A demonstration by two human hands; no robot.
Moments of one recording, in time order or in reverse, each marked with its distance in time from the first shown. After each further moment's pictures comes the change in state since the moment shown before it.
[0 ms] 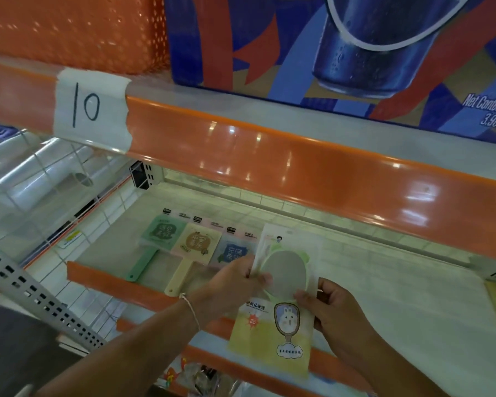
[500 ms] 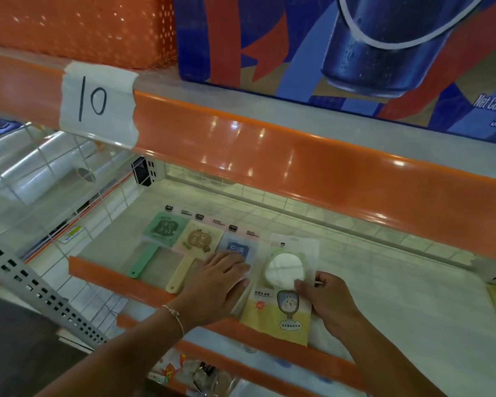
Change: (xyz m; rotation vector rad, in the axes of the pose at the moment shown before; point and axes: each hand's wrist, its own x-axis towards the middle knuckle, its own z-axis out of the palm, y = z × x) left_hand -0.005 -0.062 -0.025 0.929 0.317 0.577; right_hand 0.045 0.009 -0.001 -0.210 0.170 0.042
